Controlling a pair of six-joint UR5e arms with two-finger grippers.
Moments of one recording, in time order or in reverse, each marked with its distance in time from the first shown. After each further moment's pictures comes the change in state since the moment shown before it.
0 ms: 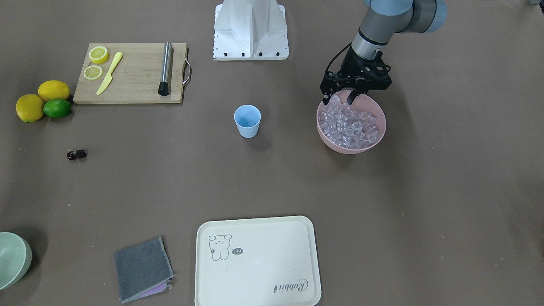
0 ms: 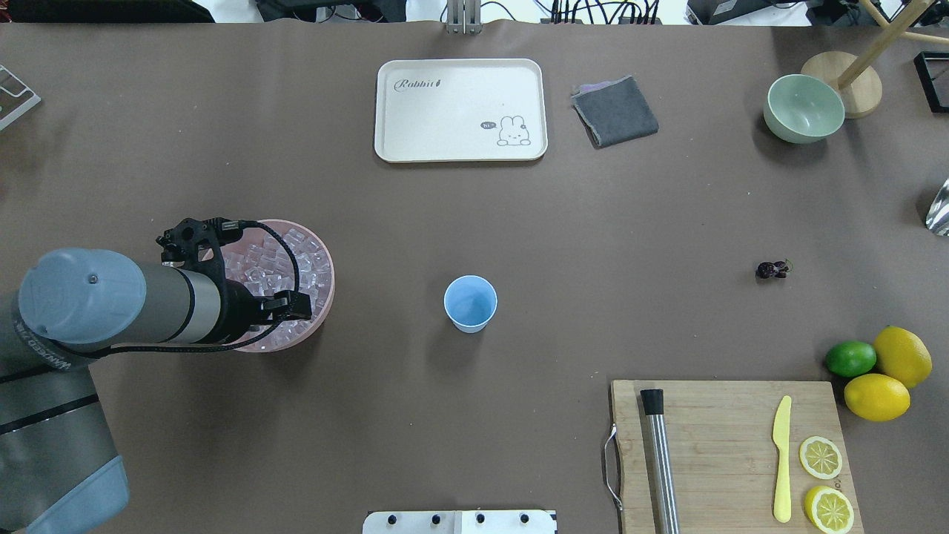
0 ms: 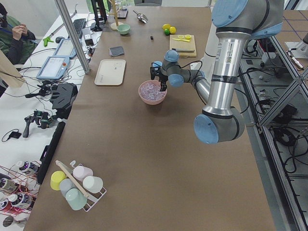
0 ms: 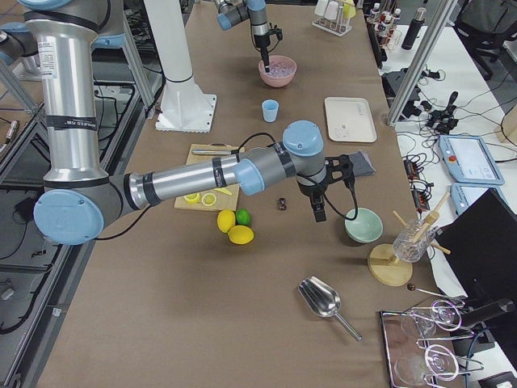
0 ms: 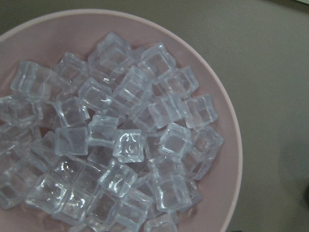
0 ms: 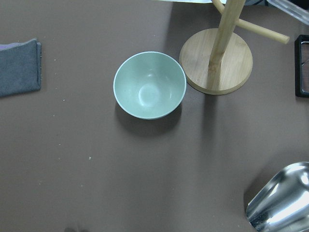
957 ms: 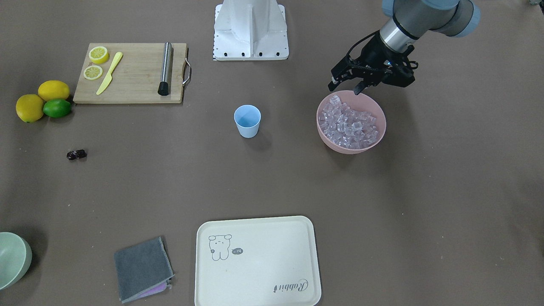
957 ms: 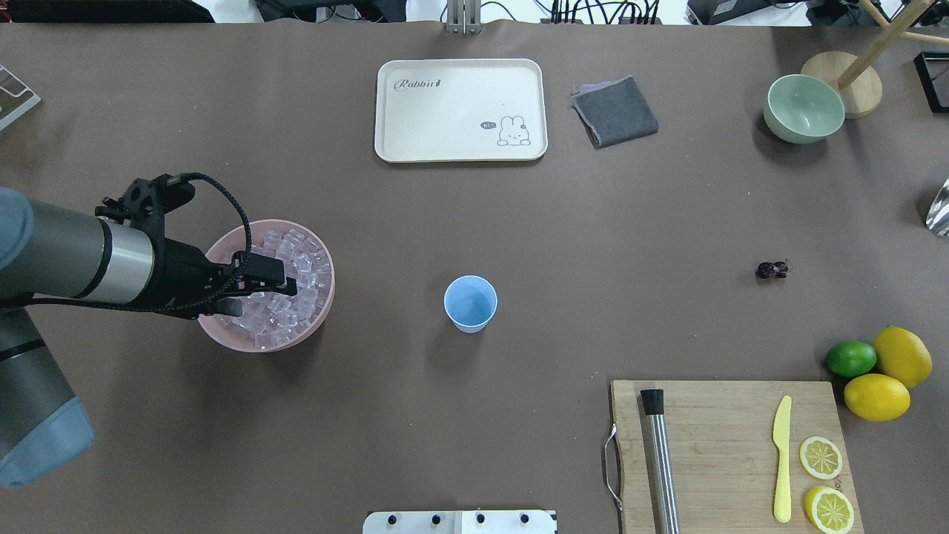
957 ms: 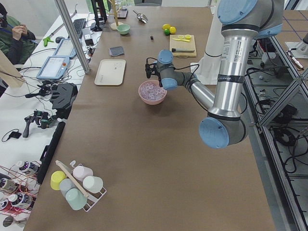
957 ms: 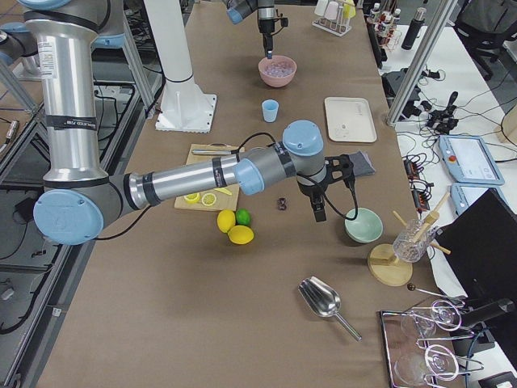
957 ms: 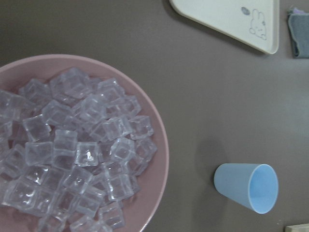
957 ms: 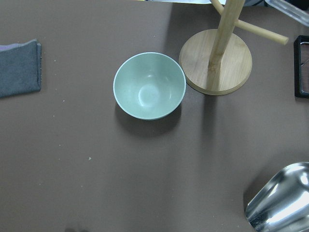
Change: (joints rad) left arm -0.114 0.028 0.001 -0.182 -0.231 -0.046; right arm 0.003 0.000 0.001 0.000 0.000 0.000
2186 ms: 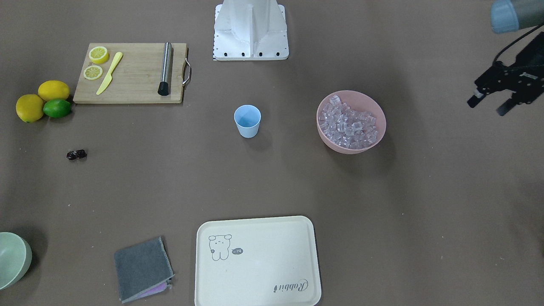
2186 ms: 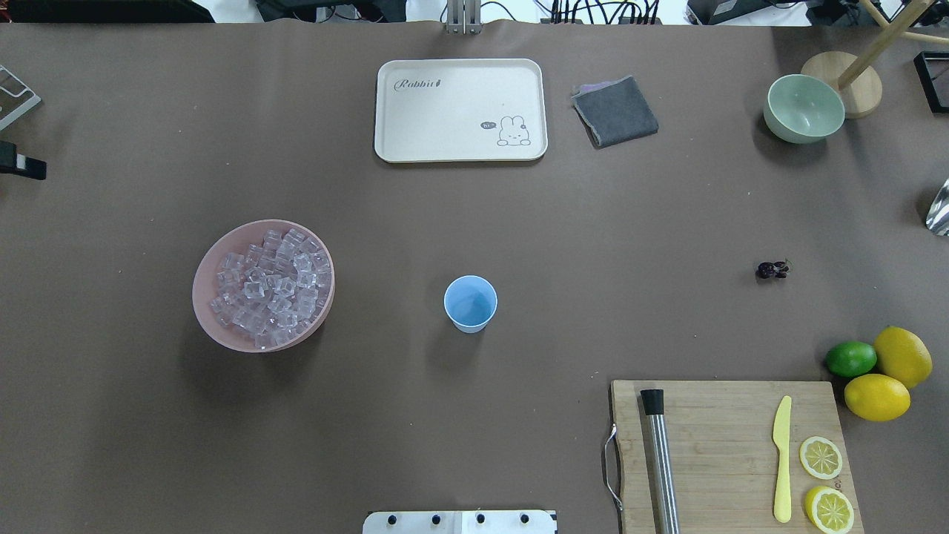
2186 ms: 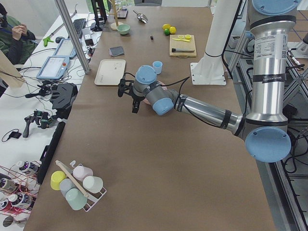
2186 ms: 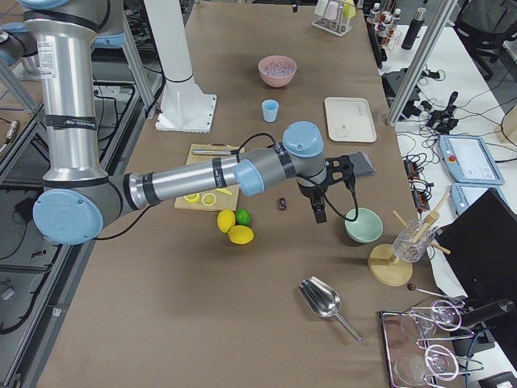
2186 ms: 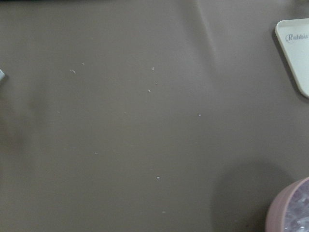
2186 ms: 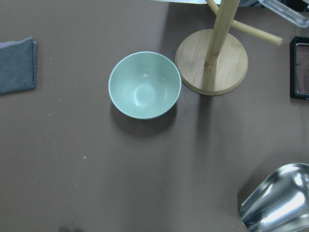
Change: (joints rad) left arm -0.565 0.171 0.069 -0.071 -0.337 0.511; right arm 0.002 0.000 -0.003 0.000 0.000 -0.008
